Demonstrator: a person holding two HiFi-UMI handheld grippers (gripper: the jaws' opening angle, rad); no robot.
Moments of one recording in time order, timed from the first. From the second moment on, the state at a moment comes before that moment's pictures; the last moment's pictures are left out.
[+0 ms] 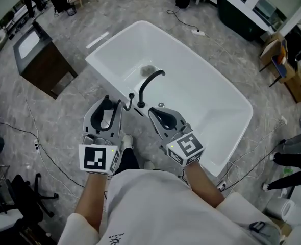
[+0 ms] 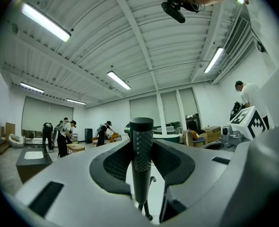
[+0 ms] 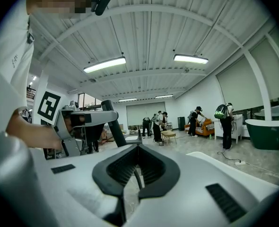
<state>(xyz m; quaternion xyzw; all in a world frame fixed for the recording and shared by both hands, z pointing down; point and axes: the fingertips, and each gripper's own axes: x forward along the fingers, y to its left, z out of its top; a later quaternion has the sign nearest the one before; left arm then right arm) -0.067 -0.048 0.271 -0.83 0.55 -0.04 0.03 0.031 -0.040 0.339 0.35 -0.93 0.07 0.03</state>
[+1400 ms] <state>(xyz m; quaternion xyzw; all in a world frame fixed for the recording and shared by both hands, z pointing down) -0.100 -0.209 0.304 -0.89 0.46 -0.05 -0.02 -0.012 -0.181 0.364 0.44 -0.89 0.10 0.07</state>
